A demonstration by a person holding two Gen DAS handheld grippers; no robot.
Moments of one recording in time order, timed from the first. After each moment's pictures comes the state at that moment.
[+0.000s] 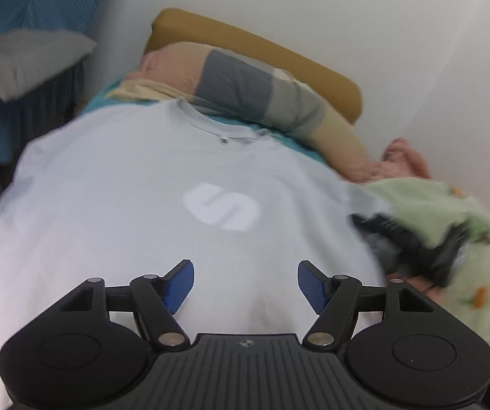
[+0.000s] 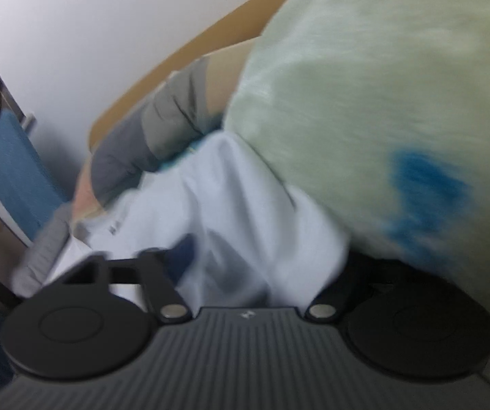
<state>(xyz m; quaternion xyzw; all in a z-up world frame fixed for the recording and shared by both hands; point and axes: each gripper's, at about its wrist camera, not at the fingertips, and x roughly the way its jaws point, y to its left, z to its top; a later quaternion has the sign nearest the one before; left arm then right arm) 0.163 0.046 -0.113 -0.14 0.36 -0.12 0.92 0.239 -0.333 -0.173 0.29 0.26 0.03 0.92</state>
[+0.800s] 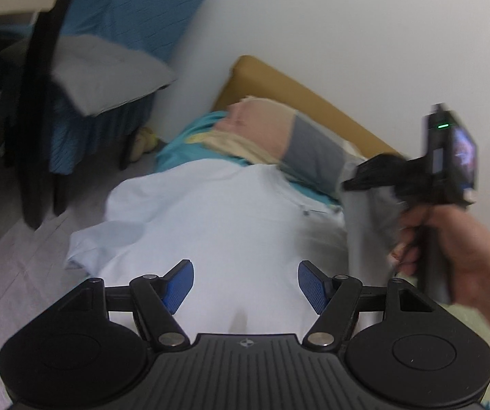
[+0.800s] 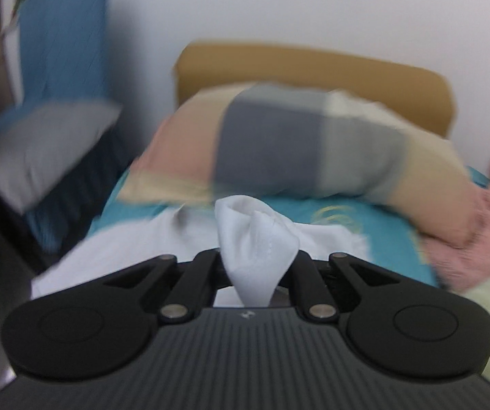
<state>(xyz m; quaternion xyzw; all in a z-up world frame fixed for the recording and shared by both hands) 0.163 0.183 -0.095 -0.24 0.31 -0.04 0.92 0.327 -0.052 -0.033 -0.05 0.34 0.07 0.94</state>
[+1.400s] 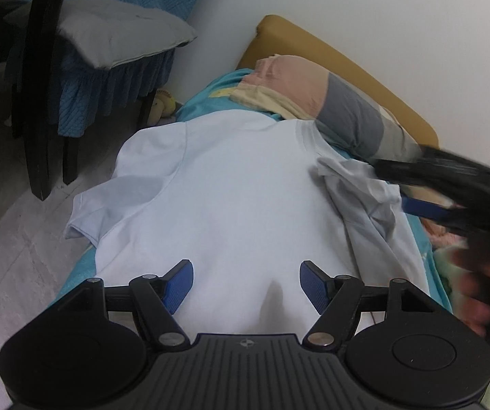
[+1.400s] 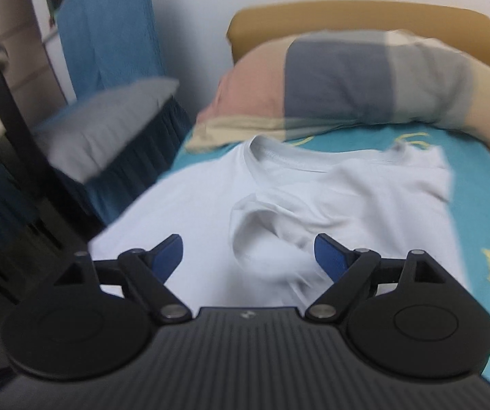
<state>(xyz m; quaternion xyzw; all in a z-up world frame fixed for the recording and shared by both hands) 0.187 0.177 -0.143 -0.22 0.36 -0.03 0.91 0.270 -0.066 -0.065 0.07 0.35 0.16 0.92</state>
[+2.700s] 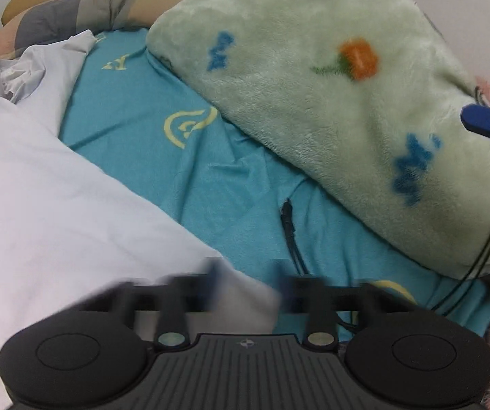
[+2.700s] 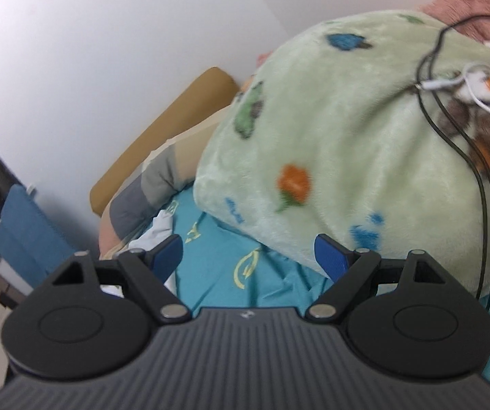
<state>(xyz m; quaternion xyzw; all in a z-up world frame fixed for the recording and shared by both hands) 0.023 -0.254 -0.161 0.03 0.46 -0.21 0.86 -0.064 -0.413 -0.040 0.36 0.22 -0.08 0.90</state>
